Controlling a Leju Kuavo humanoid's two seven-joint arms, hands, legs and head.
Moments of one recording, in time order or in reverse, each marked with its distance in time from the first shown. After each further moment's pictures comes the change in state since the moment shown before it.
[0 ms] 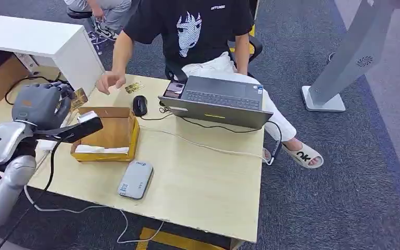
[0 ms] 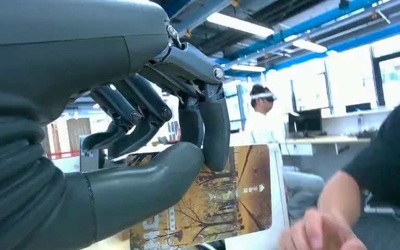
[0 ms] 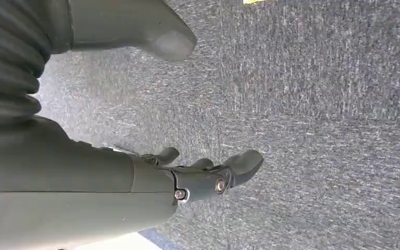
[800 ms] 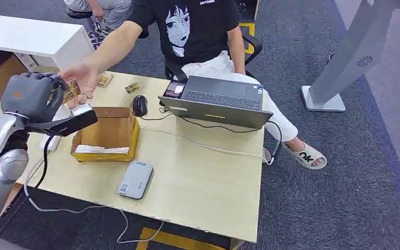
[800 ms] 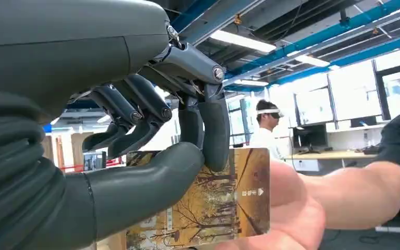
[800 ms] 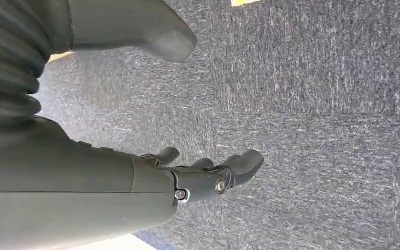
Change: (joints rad) left arm -0.043 0.016 0.001 -0.020 -0.027 -0.034 0.002; right arm 0.003 0.000 0.074 -0.011 -0.094 -0.010 0.058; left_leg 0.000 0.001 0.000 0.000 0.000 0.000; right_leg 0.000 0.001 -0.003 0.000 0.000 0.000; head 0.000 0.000
